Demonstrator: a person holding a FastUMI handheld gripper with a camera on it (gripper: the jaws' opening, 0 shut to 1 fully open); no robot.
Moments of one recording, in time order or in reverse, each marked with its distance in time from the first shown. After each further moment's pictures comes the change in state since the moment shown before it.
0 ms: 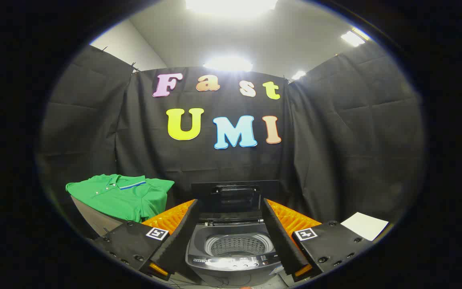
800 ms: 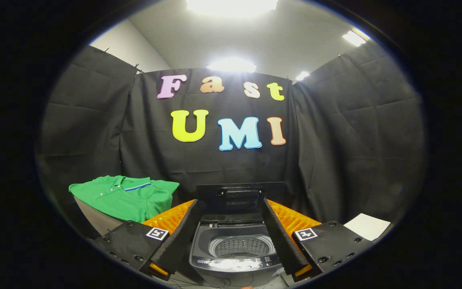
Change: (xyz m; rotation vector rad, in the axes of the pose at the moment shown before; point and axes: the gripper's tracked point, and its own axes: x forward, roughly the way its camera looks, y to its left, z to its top) arm 0.000 0.008 0.005 -0.002 -0.011 0.027
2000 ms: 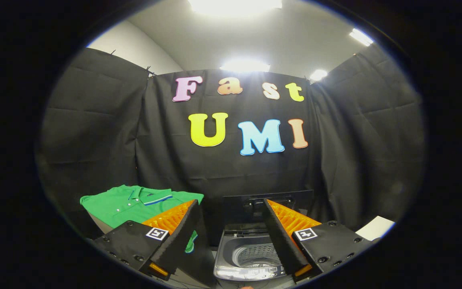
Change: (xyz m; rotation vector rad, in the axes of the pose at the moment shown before) arm 0.046 0.080 0.033 0.015 -0.004 0.135
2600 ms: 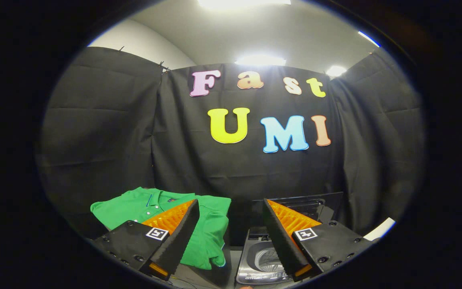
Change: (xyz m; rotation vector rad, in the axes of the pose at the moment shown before) arm 0.043 0.075 0.009 -0.015 0.043 0.121
